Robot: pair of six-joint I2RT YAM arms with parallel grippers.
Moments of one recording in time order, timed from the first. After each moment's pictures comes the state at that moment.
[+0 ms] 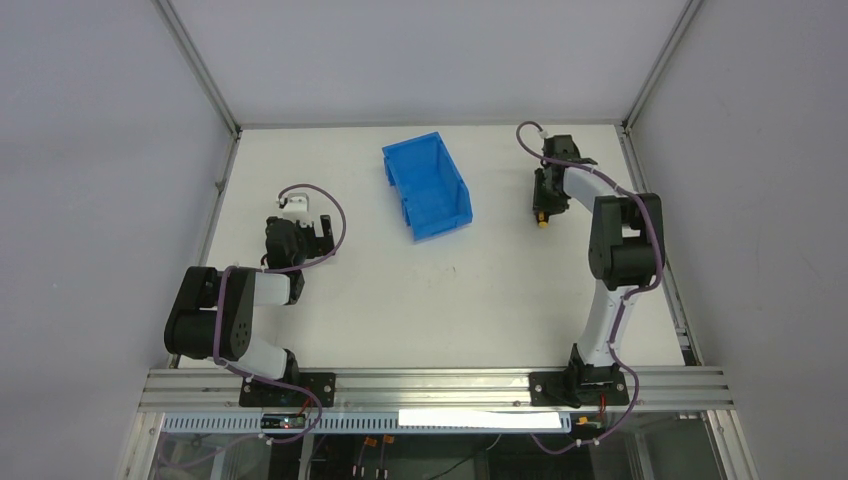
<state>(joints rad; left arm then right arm) -0.06 1.51 0.36 0.85 0.00 -0.03 0.08 1.99 1.40 -0.52 0.09 0.15</state>
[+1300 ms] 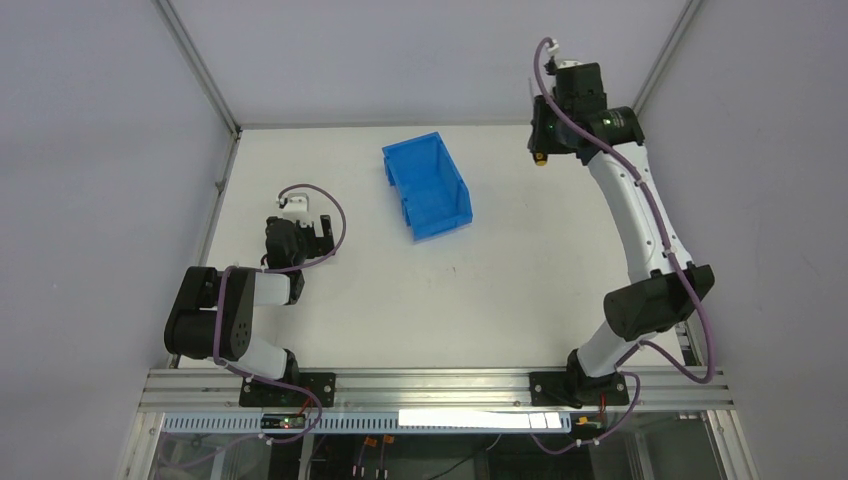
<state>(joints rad) -0.06 1.51 0.36 0.85 0.00 -0.03 0.22 1.61 1.88 -0.99 0.11 0.15</state>
